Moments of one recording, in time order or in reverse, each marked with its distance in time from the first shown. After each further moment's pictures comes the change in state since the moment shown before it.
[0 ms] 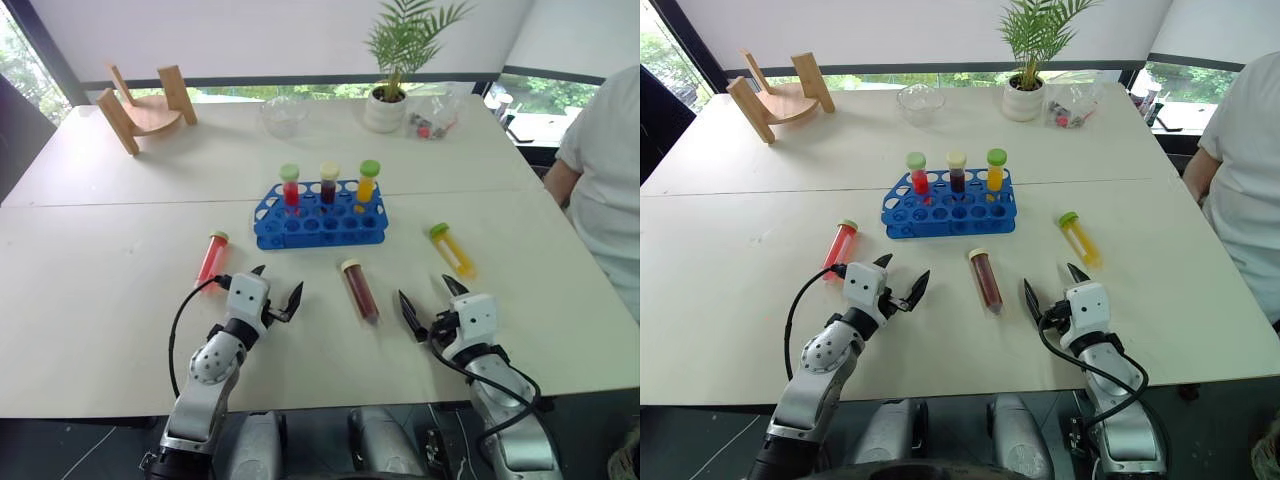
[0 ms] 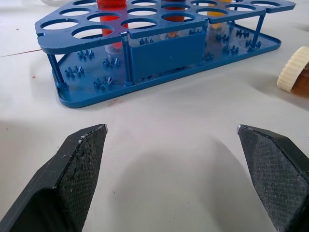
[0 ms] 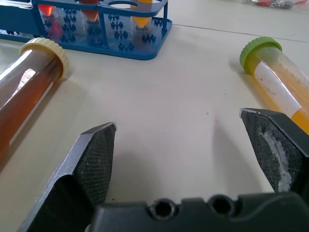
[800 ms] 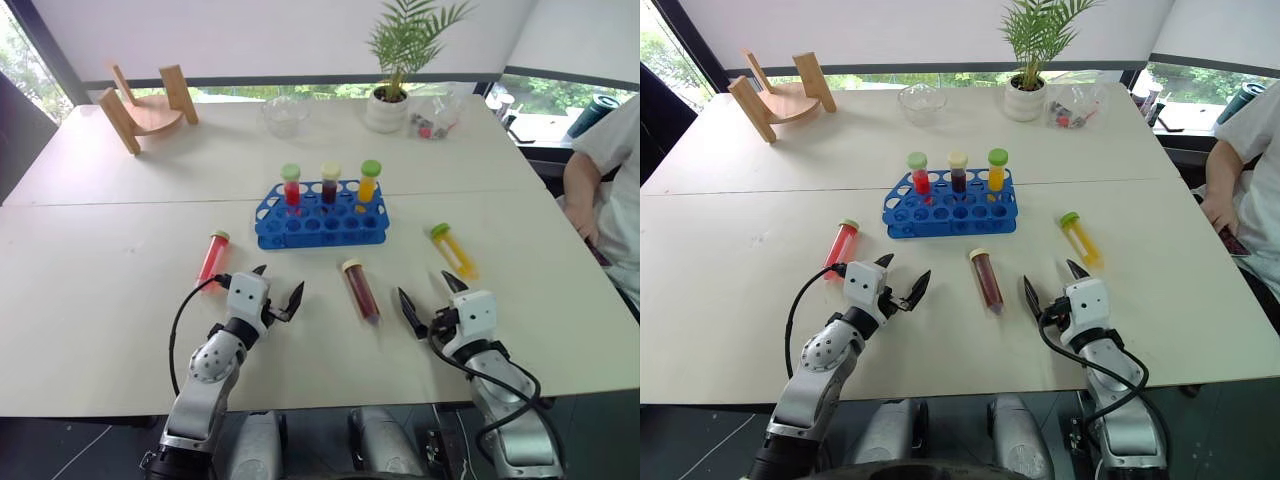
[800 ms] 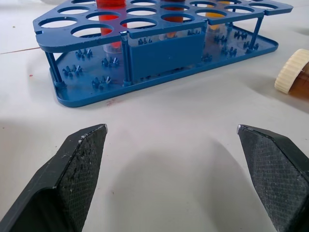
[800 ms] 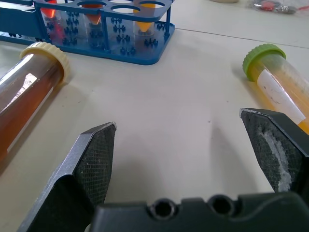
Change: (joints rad) left arm -0.006 0.002 0.000 0.004 -0.020 0.005 -0.013; right arm -0.016 -0.011 -0.005 0.006 0.002 0.005 0.009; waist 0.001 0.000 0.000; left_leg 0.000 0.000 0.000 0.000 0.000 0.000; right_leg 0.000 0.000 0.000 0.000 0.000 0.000
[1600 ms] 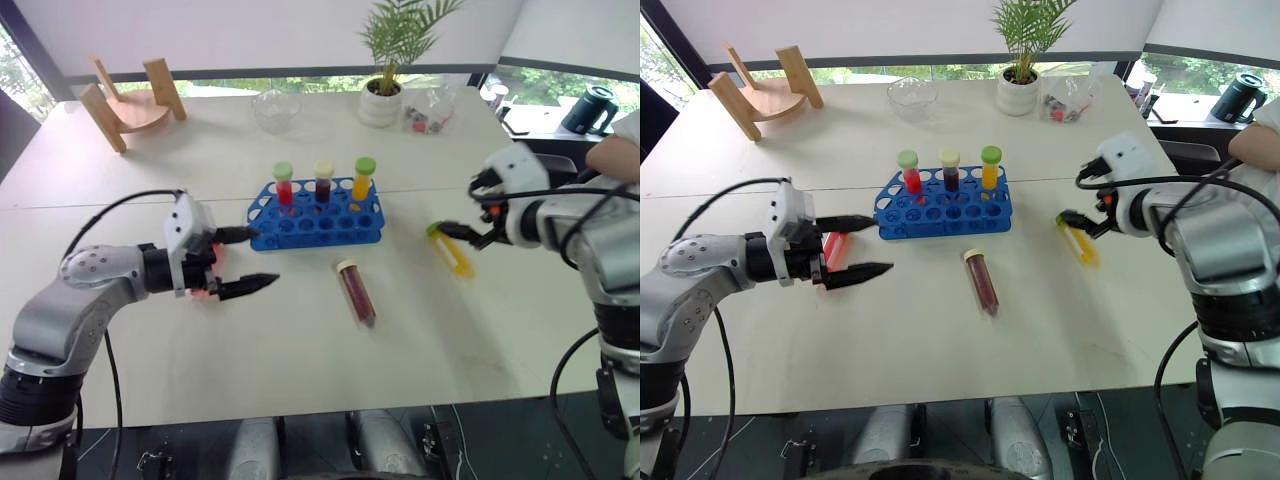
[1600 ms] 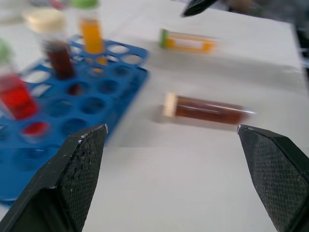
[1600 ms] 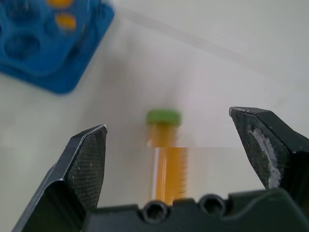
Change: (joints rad) left arm -0.392 0.666 0.196 -0.155 -0.576 0.545 -0.730; right arm -0.938 -0.605 0.219 0.186 0.240 1.260 0.420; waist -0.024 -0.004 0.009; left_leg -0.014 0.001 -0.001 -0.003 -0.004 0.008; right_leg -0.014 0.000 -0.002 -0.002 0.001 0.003
